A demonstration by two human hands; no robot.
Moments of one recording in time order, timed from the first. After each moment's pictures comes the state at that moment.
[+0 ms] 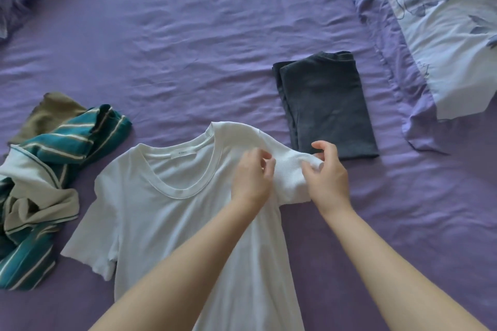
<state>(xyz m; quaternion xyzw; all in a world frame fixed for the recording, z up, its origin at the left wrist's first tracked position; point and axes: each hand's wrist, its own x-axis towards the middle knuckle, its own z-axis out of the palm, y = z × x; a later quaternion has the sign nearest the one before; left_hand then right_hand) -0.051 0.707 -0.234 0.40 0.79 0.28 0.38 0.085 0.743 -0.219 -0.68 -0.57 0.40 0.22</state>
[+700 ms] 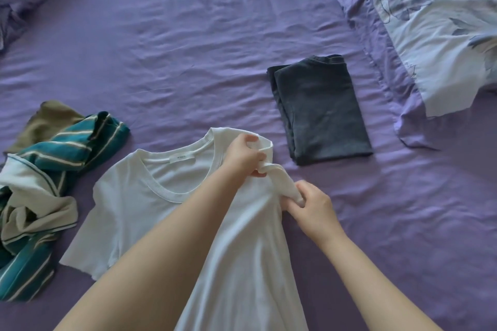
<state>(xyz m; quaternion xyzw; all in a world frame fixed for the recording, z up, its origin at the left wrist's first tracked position) -0.079 0.748 -0.210 0.19 0.71 0.32 0.59 0.091 0.692 -0.217 -0.61 -0.66 0.43 0.12</state>
